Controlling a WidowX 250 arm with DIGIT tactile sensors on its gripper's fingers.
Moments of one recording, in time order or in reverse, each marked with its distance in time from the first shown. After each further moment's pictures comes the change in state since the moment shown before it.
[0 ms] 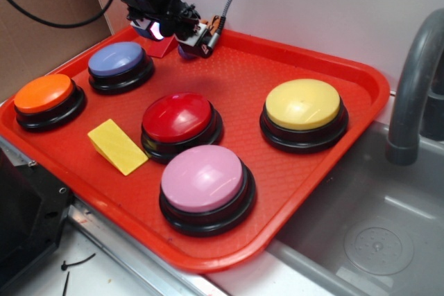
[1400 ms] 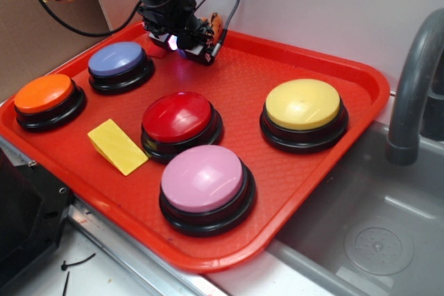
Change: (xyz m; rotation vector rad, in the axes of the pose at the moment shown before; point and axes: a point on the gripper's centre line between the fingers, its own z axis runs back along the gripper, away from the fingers) arm 0.004 0.014 -0.039 0.069 0.076 0.012
